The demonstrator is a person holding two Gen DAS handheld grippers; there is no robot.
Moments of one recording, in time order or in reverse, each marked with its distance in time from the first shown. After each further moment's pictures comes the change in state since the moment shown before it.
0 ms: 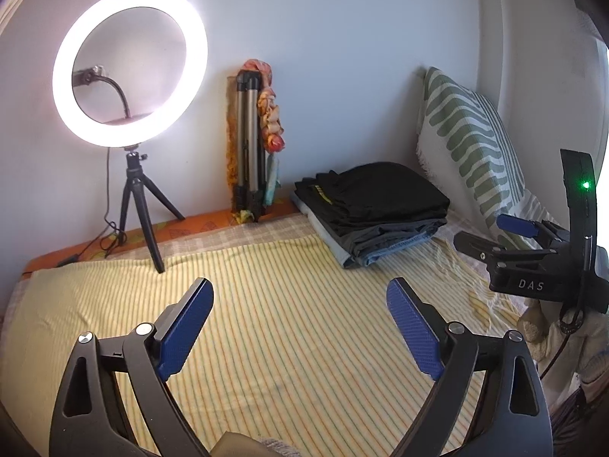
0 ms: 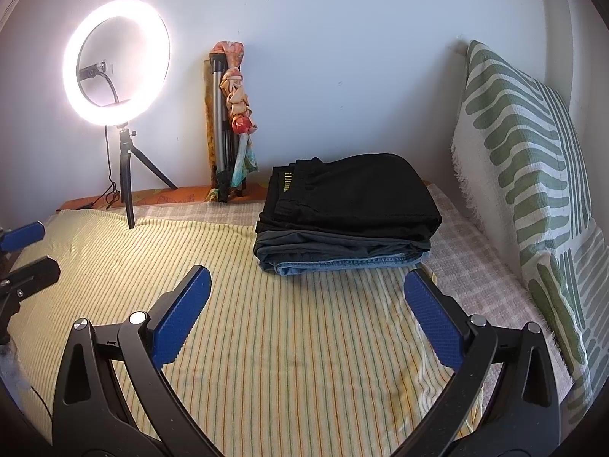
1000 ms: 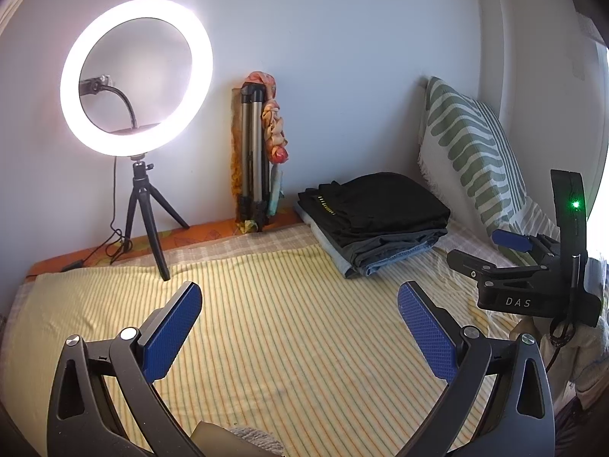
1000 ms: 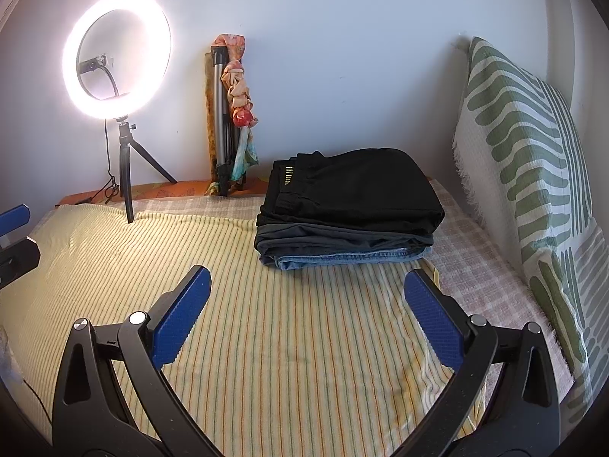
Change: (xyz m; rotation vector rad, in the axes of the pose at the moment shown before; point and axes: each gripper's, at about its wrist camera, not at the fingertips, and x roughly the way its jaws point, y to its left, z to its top) left arm -0.007 0.001 0.004 -0.008 -0.021 0.002; right arm 0.002 0.003 -0.004 0.000 0.012 -0.006
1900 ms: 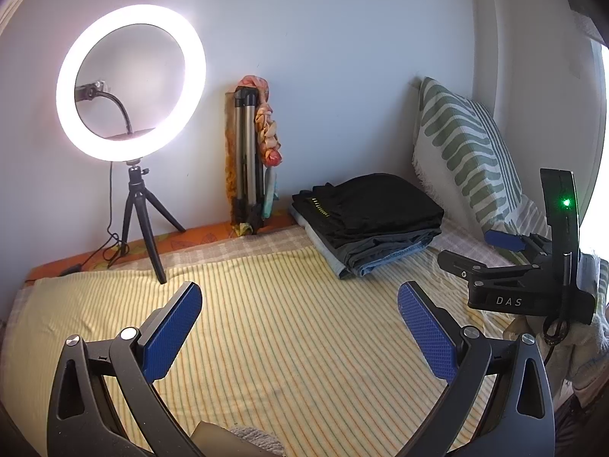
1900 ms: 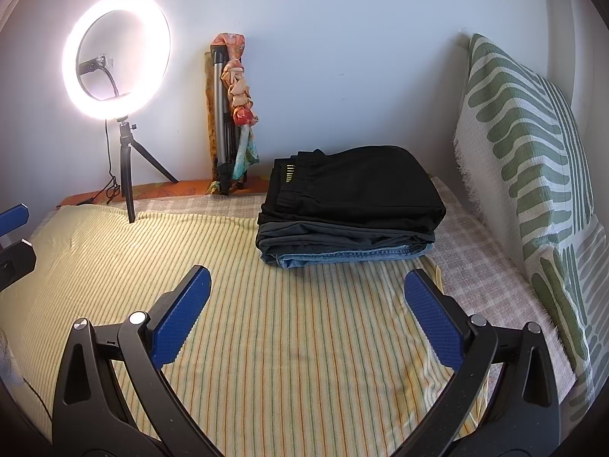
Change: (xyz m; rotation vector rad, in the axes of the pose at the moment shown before) left arm -0.004 -0.006 0.001 0.014 -0.007 -0.014; right arm 0.001 -0.001 0.000 0.002 0.004 0.004
